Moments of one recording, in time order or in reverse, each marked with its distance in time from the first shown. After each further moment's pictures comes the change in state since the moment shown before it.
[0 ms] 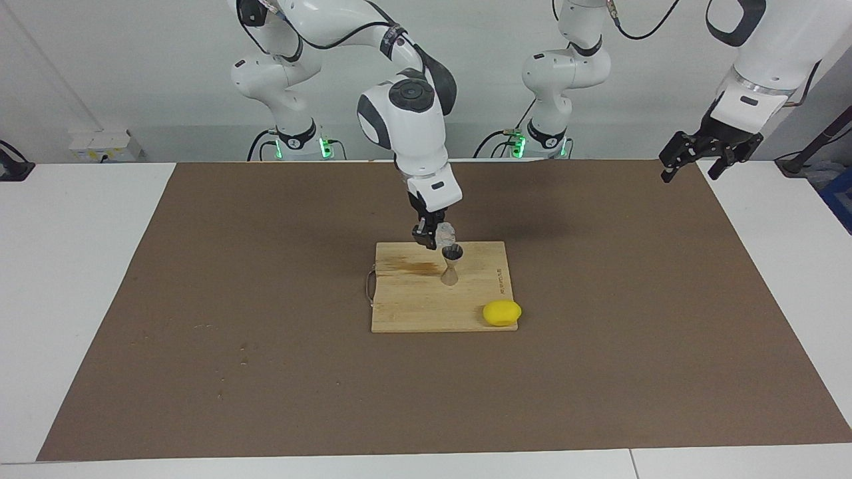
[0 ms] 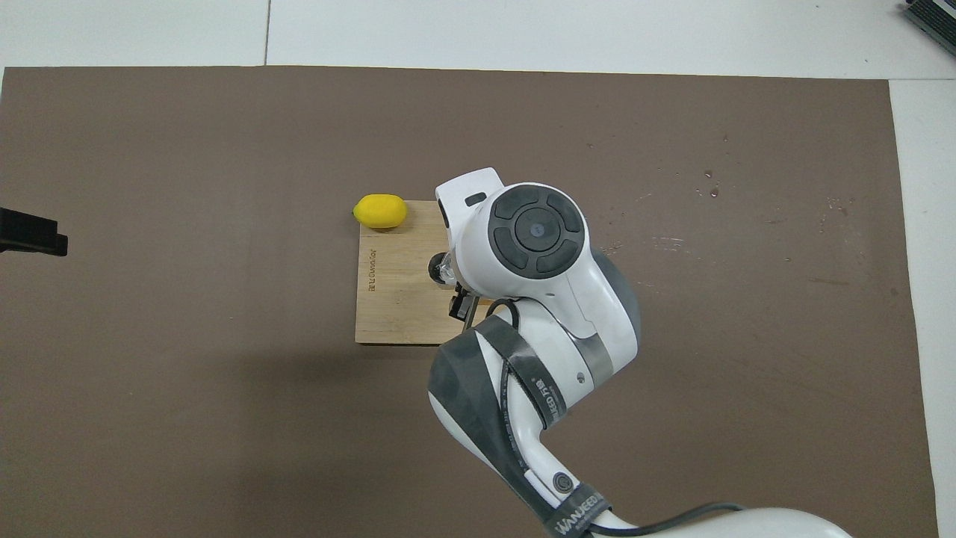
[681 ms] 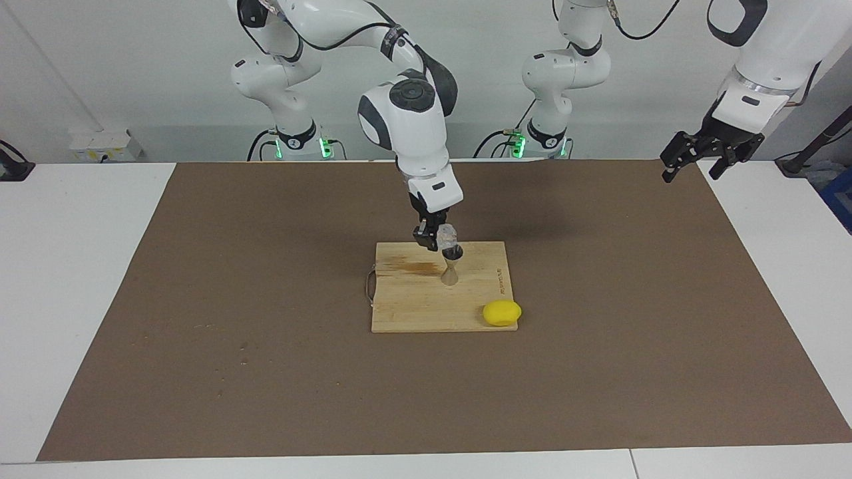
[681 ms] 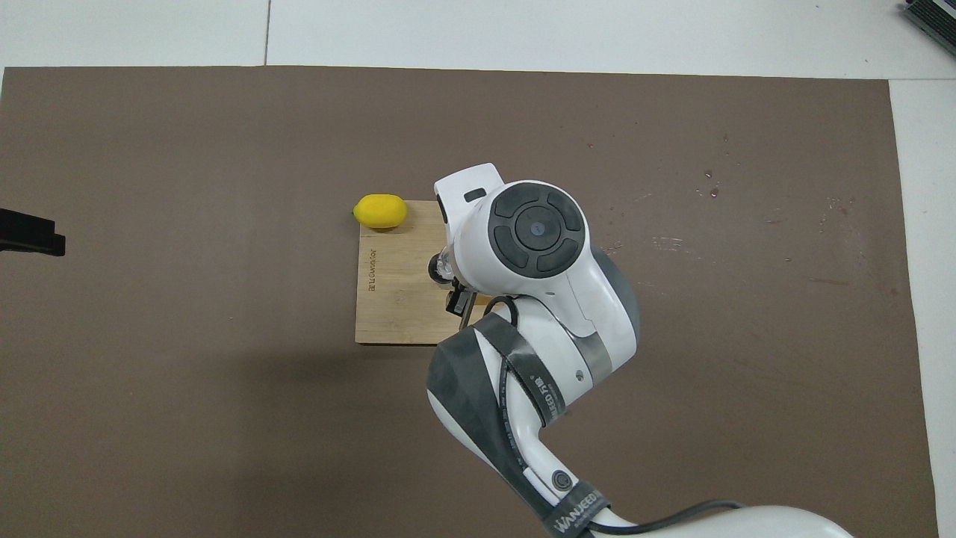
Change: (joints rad) left arm 0.002 0.000 0.002 0.000 0.000 0.000 0.000; right arm -0.001 0.005 0.000 0.011 -0.001 0.024 0.013
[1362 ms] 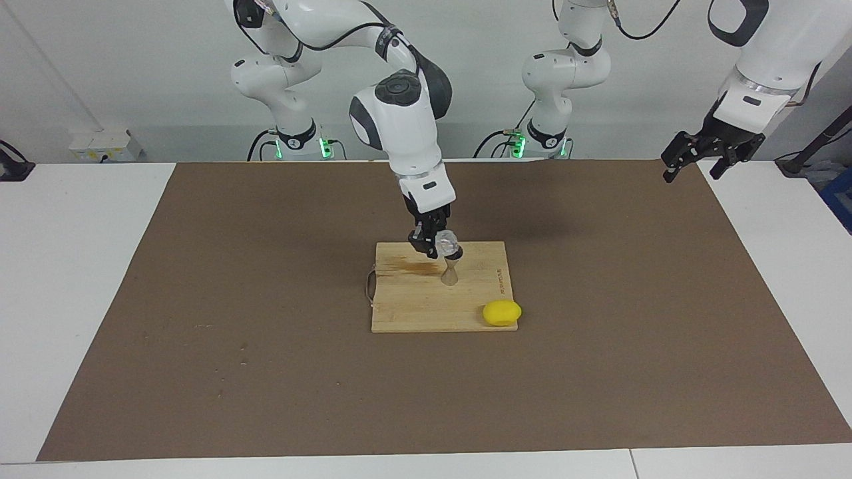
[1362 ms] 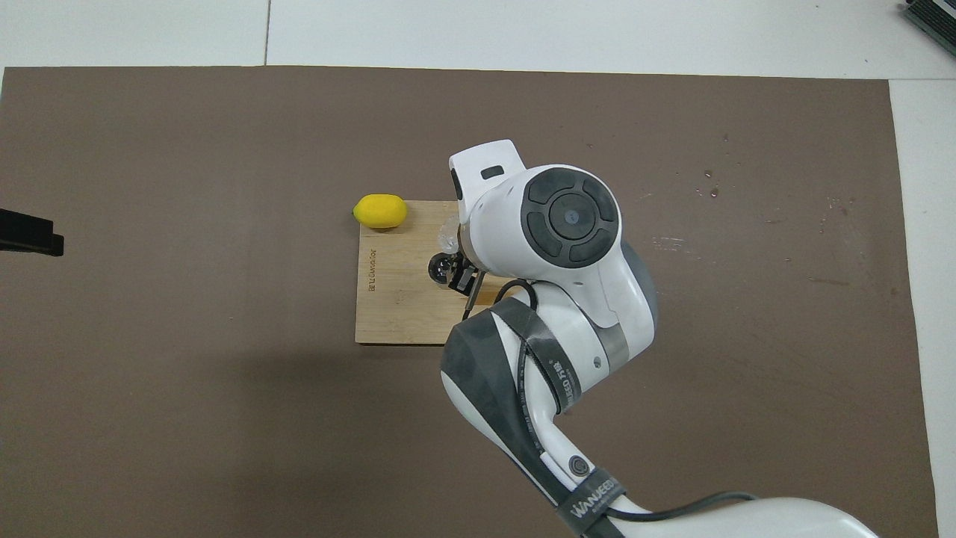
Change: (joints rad) left arm 0.002 0.000 0.001 0.000 0.000 0.000 0.000; right arm -0.031 0.000 0.002 0.014 0.031 0.081 -0.003
